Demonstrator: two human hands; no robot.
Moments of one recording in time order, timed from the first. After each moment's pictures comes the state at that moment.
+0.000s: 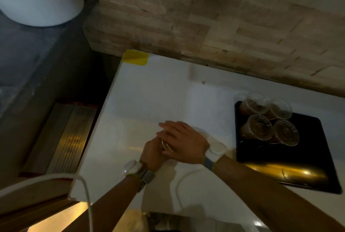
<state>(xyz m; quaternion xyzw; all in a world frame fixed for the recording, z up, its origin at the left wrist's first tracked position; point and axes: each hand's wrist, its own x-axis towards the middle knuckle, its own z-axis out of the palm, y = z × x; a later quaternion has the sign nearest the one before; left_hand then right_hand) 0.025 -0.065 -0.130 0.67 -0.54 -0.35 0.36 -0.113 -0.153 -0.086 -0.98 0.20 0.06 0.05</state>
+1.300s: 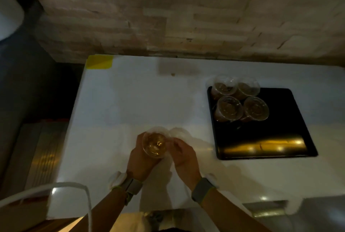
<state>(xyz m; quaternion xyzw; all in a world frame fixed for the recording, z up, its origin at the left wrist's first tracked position) -0.024 -0.061 -0.123 0.72 -0.49 -0.37 0.33 -0.169 -0.078 -0.094 -0.45 0.59 -0.34 0.57</state>
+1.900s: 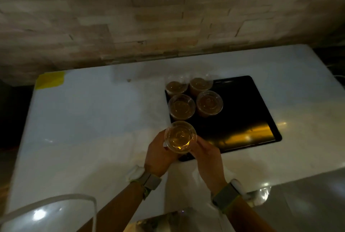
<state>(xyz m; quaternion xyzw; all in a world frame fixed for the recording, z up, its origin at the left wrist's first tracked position) -0.216 -0.118 -0.100 0.61 -0.62 -0.37 0.31 -0.364 -0.094 -0.081 -0.43 0.61 -0.43 0.51</state>
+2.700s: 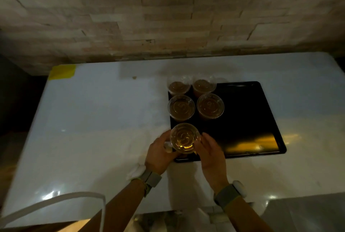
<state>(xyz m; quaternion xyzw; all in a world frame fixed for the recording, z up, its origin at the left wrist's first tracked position) -0.231 -0.116 -0.123 0.66 -0.58 -0.38 0.30 -0.402 -0.103 -0.105 -0.37 0.62 -0.42 0.55</state>
